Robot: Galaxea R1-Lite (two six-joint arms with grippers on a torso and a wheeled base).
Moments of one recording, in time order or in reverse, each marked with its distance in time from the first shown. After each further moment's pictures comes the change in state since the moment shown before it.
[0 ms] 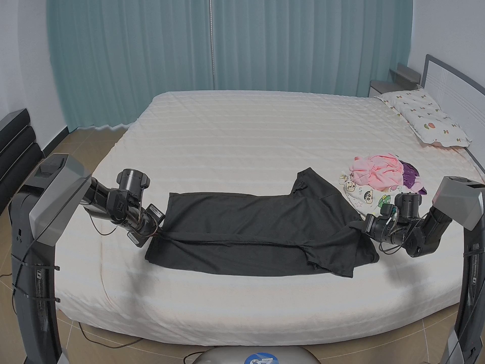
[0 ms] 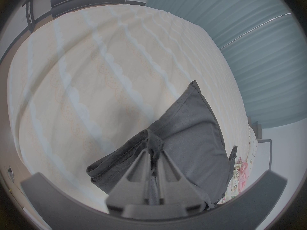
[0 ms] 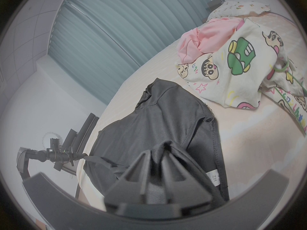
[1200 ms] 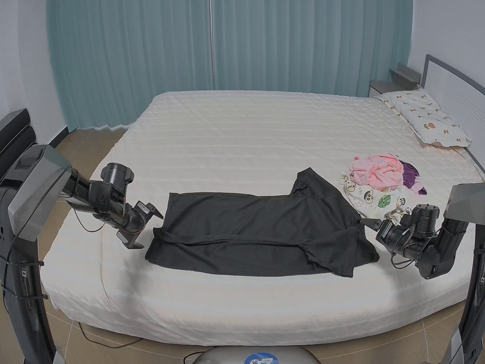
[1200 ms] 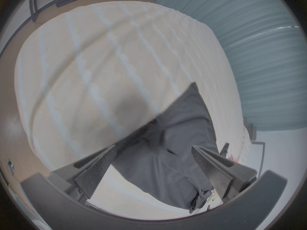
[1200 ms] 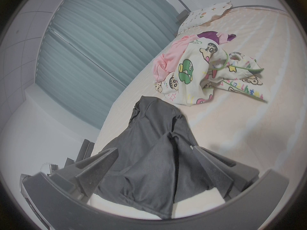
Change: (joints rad) left arm 0.025 -0.106 0.067 0.055 -0.108 -0.022; right arm -0.017 -0.127 0.392 -0.356 -0.162 0.231
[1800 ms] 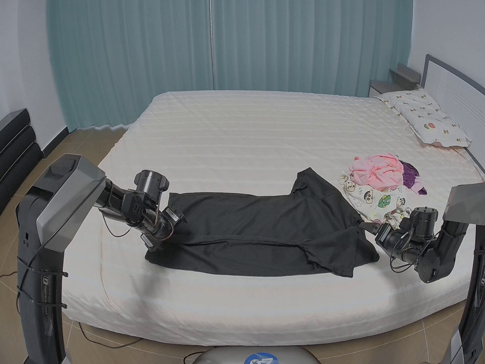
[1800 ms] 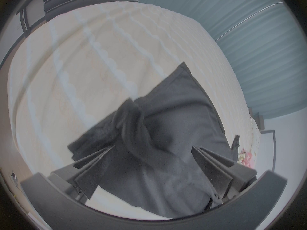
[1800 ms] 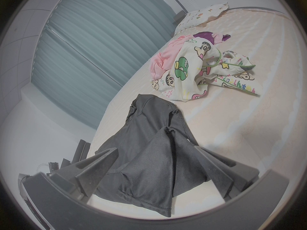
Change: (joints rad) left arm -0.112 0.129 -0.121 -0.032 0.173 0.009; right arm 0.029 -0.004 0.027 -0.003 -0.064 0.002
